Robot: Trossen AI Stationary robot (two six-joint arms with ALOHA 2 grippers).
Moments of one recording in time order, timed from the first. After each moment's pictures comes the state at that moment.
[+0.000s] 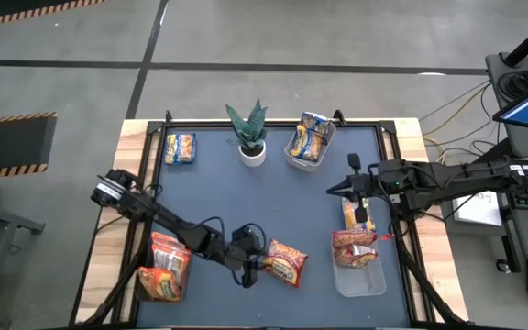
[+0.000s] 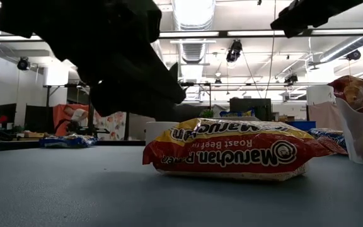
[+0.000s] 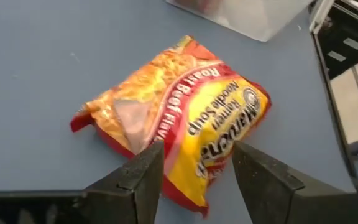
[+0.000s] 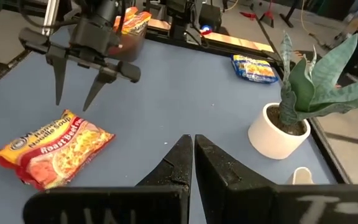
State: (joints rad) left arm -0.47 1.83 0.92 0.26 -0.32 -0.70; right arm 0.07 0.74 0.65 -0.27 0.05 -0.18
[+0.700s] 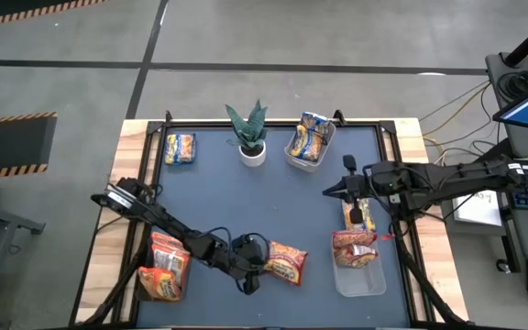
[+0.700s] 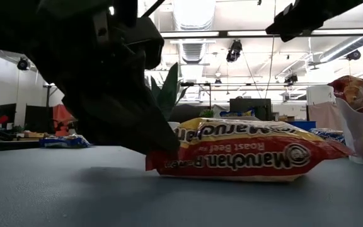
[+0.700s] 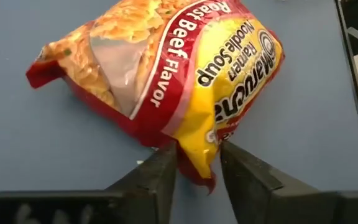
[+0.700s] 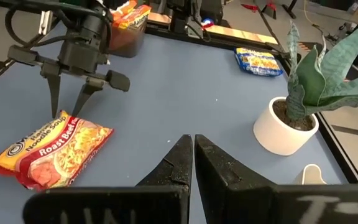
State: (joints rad) left arm -0.51 1.94 0.96 0.26 -0.30 -0.80; right arm 0.07 0.80 0.65 -0.24 0.05 -0.16
